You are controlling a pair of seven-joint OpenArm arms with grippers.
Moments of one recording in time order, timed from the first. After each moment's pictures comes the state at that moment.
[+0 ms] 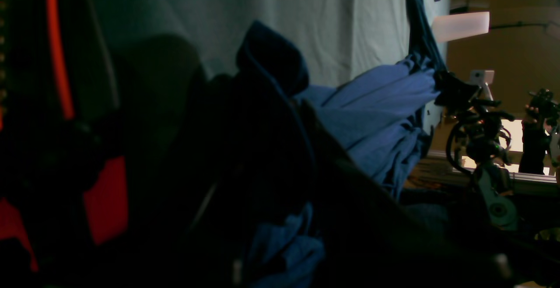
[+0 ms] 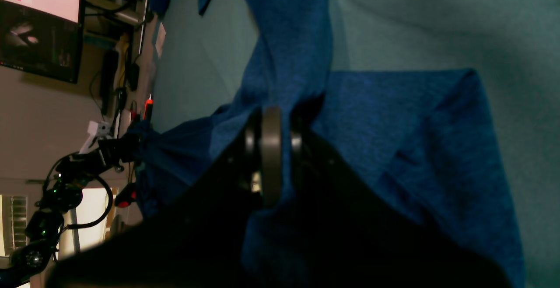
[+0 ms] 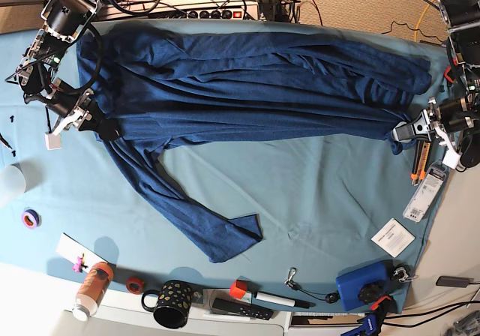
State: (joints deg) left arm -12.3 -32.3 -15.9 44.1 -83.1 -43.6 77.8; right arm 4.8 21.2 39.5 64.2 71.4 39.8 -78.4
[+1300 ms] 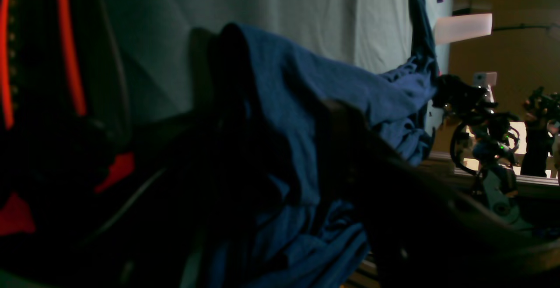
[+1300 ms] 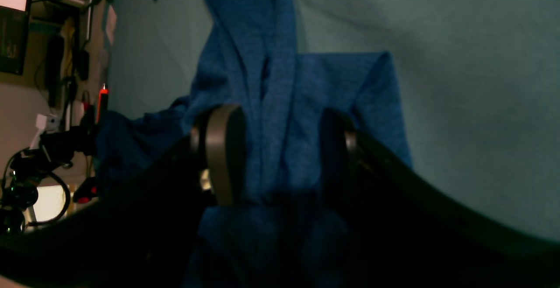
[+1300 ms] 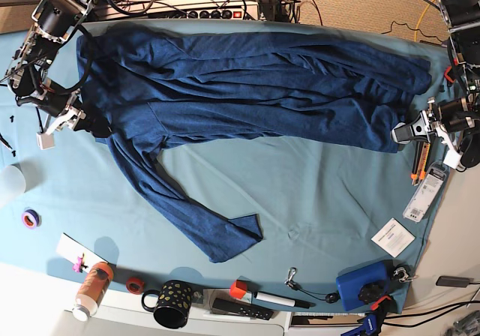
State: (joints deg) left arm -12.3 -32.5 -15.9 44.1 -82.9 -43.5 77.5; right arm 4.9 24.2 39.5 64.2 65.7 39.8 -78.2
